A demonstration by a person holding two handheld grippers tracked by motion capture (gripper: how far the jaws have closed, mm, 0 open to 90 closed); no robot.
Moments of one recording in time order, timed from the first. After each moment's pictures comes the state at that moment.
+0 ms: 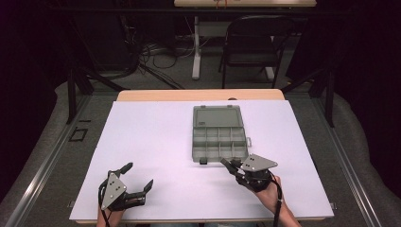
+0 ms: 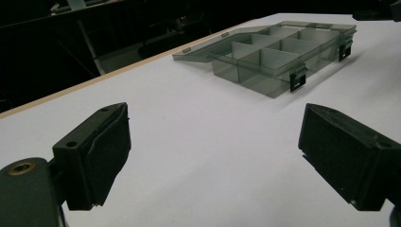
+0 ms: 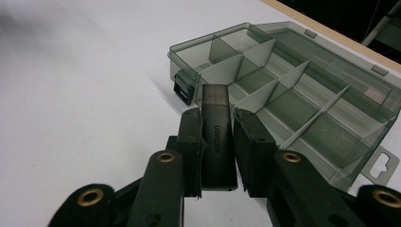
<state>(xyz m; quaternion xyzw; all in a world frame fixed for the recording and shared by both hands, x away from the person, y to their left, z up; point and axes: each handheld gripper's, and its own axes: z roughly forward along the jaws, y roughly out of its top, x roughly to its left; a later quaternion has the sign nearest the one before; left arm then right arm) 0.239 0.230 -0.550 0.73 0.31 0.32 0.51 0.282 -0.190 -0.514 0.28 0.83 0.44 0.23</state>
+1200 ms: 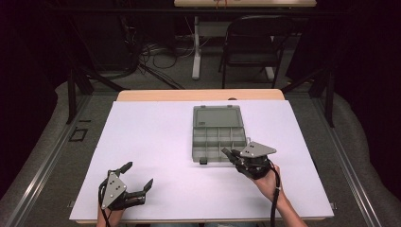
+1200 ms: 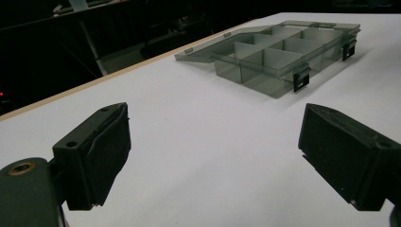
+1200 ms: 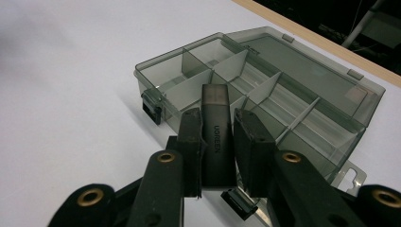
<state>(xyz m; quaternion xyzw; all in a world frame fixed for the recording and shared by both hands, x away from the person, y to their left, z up) 0.240 0.231 -0.549 0.73 0.31 0.33 0.51 0.311 -0.190 -0.501 0.30 0.82 0.43 0.23</state>
